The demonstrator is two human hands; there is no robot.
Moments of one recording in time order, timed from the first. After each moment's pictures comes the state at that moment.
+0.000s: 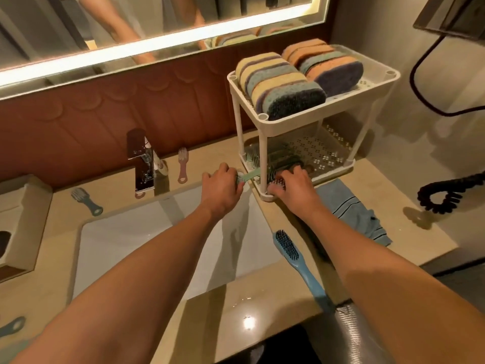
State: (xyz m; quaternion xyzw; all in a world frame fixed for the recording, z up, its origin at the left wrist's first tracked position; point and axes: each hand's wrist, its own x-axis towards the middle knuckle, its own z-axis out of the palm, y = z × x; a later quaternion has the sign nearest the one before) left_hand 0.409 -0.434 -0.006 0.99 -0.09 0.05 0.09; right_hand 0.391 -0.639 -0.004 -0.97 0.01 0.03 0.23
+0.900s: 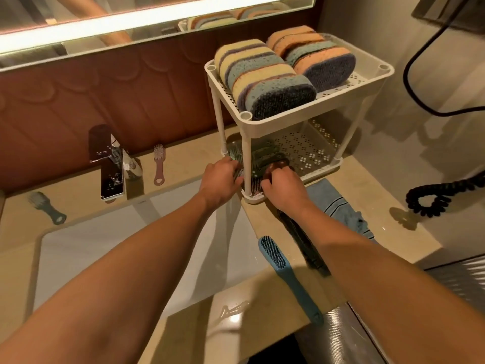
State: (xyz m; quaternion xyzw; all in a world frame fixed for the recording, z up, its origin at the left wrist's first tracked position) left_hand 0.453 -0.468 -0.016 0.97 -0.16 0.03 0.17; right_hand 0.411 -0.643 -0.002 -0.98 0.04 0.04 0.21
